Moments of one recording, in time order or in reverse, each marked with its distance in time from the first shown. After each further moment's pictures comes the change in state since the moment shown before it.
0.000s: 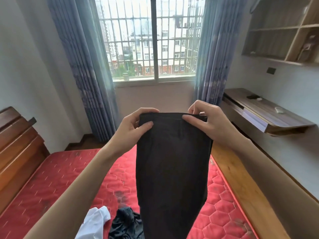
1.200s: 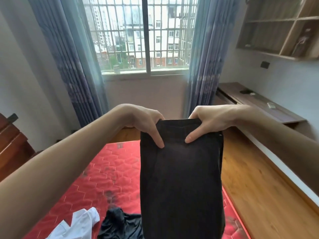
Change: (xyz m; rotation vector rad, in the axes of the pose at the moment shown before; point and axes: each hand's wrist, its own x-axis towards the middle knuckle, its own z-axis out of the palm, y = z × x) left_hand 0.125 0.019 0.037 0.643 -0.842 -0.532; right_hand 0.053 0.047 -0.048 0.012 -0.893 0.509
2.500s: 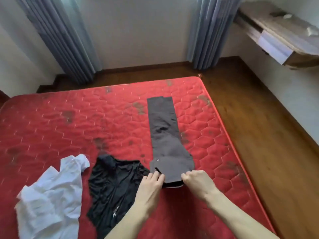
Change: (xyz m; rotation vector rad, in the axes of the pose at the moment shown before) left_hand 0.216 -0.207 0.489 0.381 0.369 -0.122; right_hand 0.112 0.301 0.441 -0.613 0.180 0.100
